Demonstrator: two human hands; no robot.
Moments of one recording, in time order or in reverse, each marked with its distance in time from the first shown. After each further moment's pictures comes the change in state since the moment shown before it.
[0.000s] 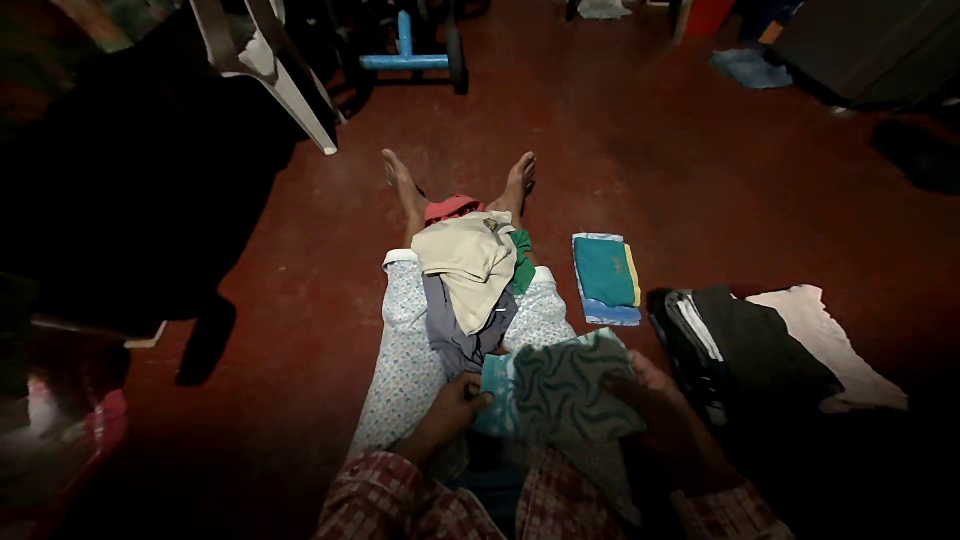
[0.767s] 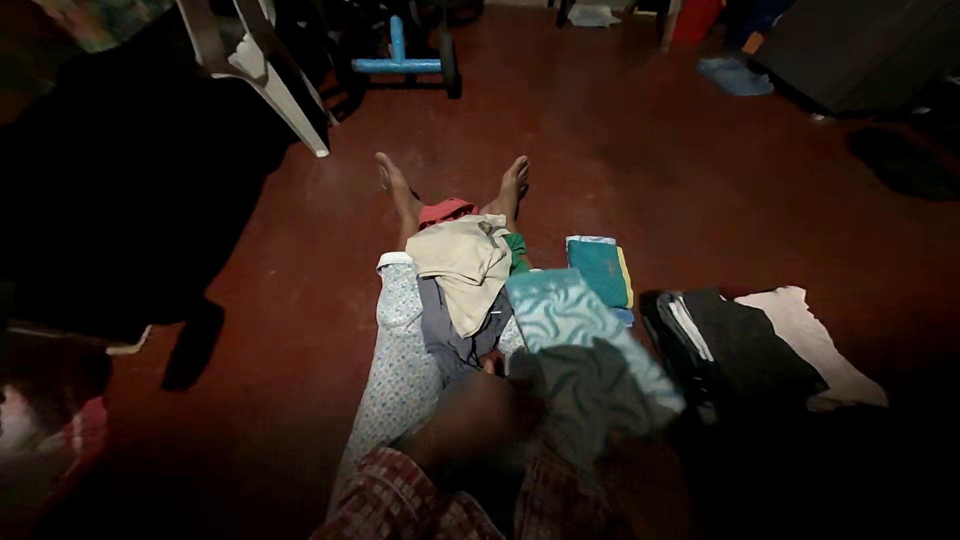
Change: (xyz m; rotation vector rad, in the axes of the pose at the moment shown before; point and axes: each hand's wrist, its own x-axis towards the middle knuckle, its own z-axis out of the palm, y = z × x) left_hand -0.007 0.031 0.023 -0.611 -0.564 0.094; right_hand -0.070 0.012 0.048 0.238 0.433 0.155
